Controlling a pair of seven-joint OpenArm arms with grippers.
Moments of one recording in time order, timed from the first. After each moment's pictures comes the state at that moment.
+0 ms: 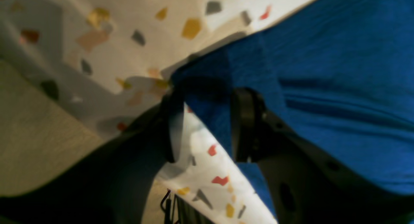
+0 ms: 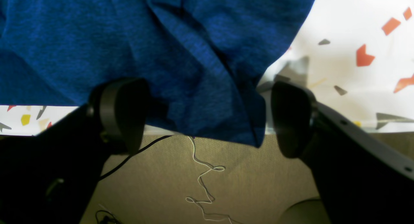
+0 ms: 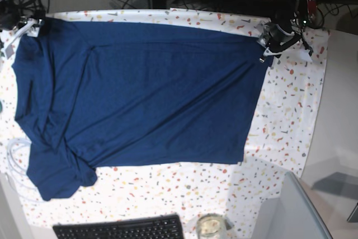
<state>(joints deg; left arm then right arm) 23.1 -5.7 -17.1 93.2 -38.7 25.7 40.6 -14.9 7.3 46.4 79.1 17.5 40.0 -63.3</state>
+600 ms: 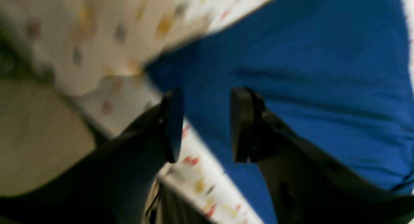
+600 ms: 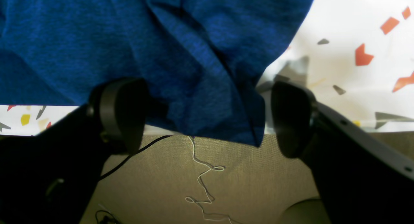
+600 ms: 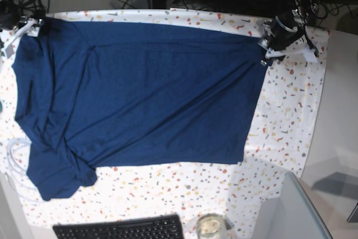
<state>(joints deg) 26.4 -3.0 -17.9 106.3 -38.7 25.8 40.4 -15.0 7.3 46.4 79.1 17.5 40.0 -63.3</state>
